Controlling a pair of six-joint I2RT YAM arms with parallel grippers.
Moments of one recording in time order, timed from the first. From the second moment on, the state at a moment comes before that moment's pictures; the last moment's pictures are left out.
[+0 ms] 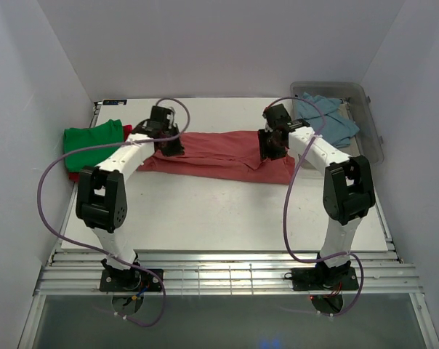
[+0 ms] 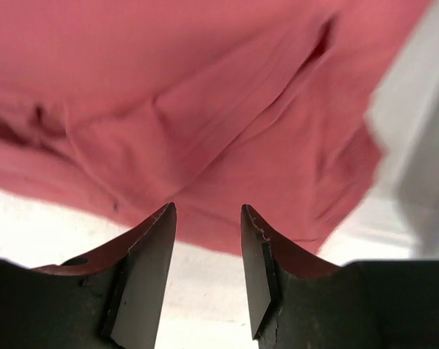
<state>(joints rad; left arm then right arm) -0.18 1.80 1.44 -0.53 0.06 -0.44 0.39 1.88 1.56 -0.68 0.07 0.21</state>
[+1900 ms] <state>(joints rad) -0.52 2.04 1.40 -0.31 0.03 -0.51 0.44 2.19 1.78 -0.49 0.08 0.22</state>
